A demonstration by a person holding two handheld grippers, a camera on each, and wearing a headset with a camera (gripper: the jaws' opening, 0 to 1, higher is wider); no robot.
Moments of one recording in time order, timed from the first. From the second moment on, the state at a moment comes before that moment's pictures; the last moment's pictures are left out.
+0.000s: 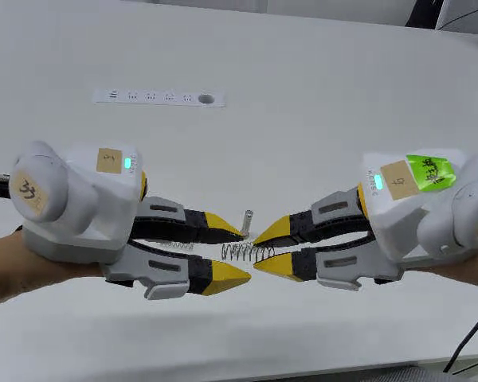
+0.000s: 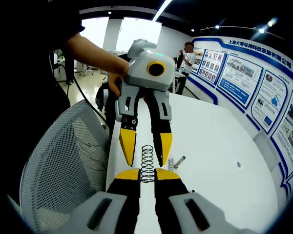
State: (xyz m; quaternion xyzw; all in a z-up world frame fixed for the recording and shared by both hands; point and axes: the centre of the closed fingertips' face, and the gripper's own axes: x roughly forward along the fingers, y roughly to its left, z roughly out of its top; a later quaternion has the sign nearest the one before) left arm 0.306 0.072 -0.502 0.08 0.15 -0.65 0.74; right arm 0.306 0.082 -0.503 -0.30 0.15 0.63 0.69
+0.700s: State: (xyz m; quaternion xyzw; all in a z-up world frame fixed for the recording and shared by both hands) left arm 0.317 0.071 -0.480 0.09 0.13 -0.63 0.76; right arm 0.320 0.074 -0.490 -0.25 0.13 0.65 0.71
